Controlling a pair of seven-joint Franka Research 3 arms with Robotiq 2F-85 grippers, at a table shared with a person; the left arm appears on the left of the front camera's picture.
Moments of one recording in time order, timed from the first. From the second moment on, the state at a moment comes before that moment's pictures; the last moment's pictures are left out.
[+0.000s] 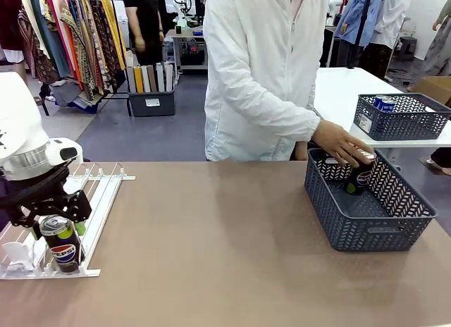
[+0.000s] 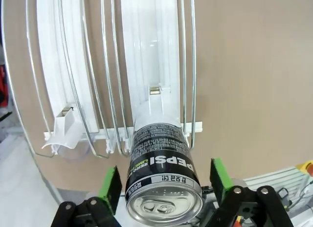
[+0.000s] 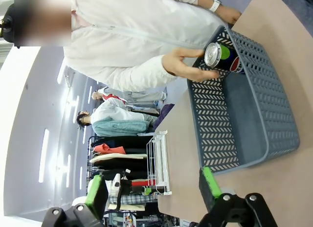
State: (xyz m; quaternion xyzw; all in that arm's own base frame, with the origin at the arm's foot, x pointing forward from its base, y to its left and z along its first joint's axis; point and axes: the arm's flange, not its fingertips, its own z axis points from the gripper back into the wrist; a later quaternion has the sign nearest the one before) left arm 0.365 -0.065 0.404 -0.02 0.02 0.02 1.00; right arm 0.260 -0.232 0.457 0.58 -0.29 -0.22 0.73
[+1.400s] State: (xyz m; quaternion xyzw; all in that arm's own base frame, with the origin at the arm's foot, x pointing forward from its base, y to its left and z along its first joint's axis) left arm 0.276 -0.083 0.606 -0.02 -0.16 -0.03 0.99; right arm 0.260 -0.232 0.457 0.58 -0.29 -0.22 0.73
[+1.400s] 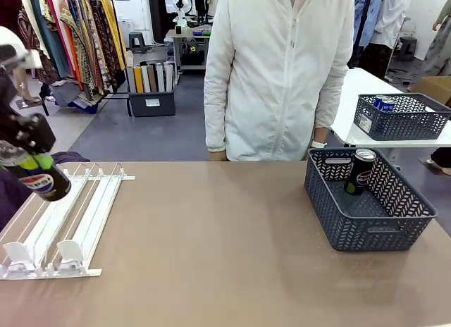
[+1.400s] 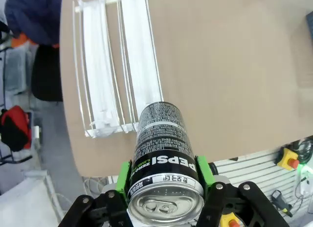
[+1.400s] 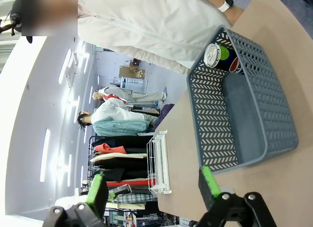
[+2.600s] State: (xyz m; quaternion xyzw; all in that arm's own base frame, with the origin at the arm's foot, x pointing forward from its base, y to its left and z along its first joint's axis) left arm 0.340 -0.238 0.549 -0.13 -0.07 -0.13 0.98; right arm 0.260 -0.232 0.457 0.58 -0.29 -0.22 0.73
